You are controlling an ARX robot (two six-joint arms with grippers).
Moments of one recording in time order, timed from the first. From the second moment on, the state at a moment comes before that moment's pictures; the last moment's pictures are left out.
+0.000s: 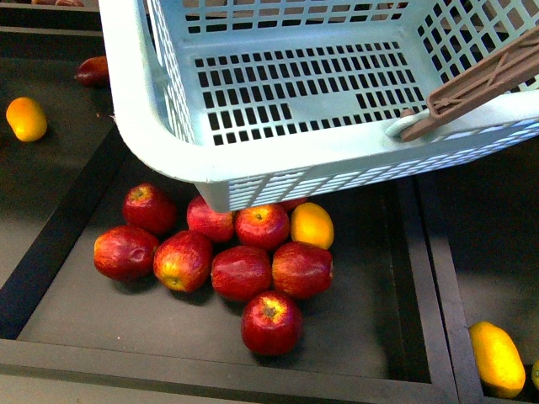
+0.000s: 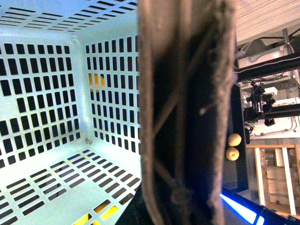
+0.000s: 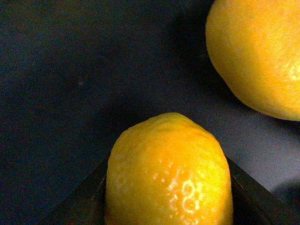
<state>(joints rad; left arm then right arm) -0.71 1.91 1.74 -0.33 0.07 -0.94 -0.47 2.57 1.41 0.42 -0.01 0.39</state>
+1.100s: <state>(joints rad) -0.71 1.91 1.74 -0.33 0.07 -0.94 0.04 1.37 0.62 0.62 -0.21 0.27</state>
